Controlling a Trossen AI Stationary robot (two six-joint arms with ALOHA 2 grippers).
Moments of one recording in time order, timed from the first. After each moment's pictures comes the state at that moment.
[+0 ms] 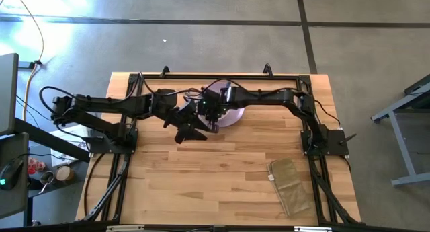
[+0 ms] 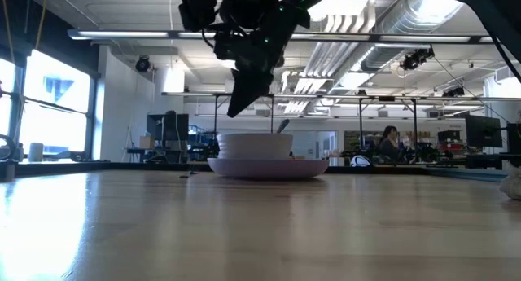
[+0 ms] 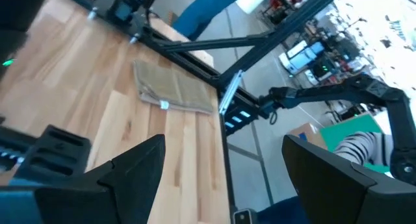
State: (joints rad) left arm 0.20 1.23 0.97 -0.08 0.43 -0.61; right arm -0.17 2.12 1.84 -0.77 -0.06 -0.11
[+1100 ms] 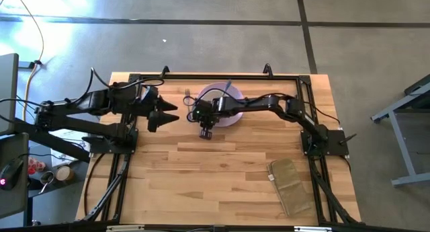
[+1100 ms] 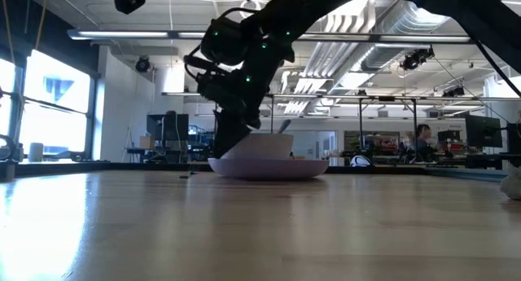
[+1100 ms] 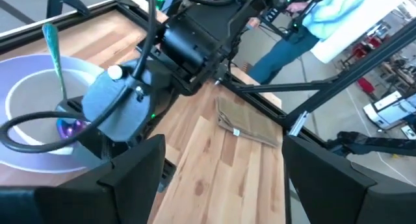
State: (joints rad) left arm 0.20 0.81 0.97 -0.52 0.04 -0.58; right arm -0.15 2.28 1.84 -0.65 -0.04 -0.01
